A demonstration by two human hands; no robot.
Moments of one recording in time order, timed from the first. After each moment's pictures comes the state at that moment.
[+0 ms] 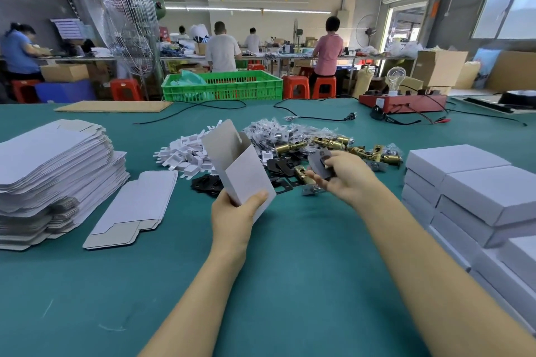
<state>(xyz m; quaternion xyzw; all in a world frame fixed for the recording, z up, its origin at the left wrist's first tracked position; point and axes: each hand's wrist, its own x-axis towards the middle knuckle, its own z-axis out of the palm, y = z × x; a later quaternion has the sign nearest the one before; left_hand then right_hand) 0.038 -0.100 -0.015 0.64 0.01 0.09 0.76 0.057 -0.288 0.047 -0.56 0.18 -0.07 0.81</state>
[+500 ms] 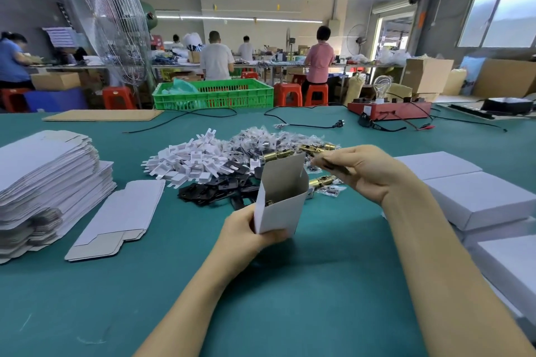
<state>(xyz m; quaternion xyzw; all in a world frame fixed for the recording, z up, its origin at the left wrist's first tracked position) 0.026 -0.110 -0.017 0.74 -0.23 -0.03 0.63 0.006 -0.322 0.095 -0.59 0.07 -0.04 0.80</state>
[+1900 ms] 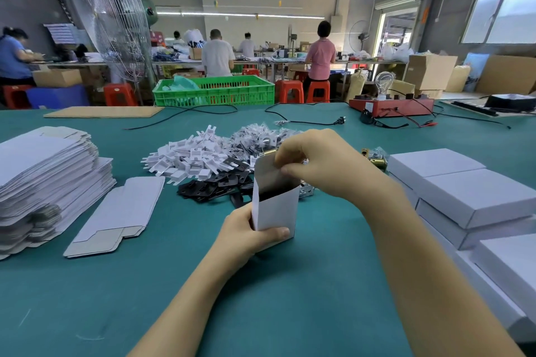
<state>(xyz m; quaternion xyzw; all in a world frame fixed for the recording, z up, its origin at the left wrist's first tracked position) 0.026 -0.110 -0.019 0.74 -0.19 -0.07 0.64 -0.014 -0.266 0.122 -0.95 -0.16 -0.16 0.21</state>
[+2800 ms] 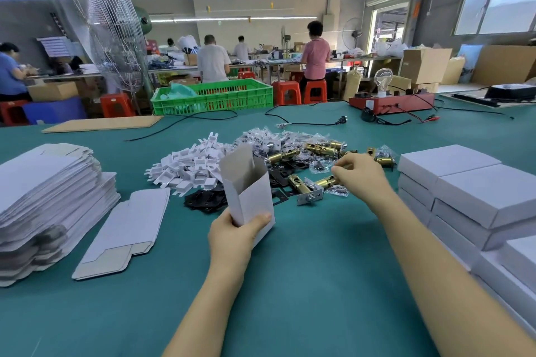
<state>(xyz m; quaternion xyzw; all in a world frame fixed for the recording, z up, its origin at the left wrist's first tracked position) 0.041 -0.101 -0.023 0.70 -0.01 0.06 0.71 0.053 -0.335 0.040 -0.89 0.15 -0.21 0.38</state>
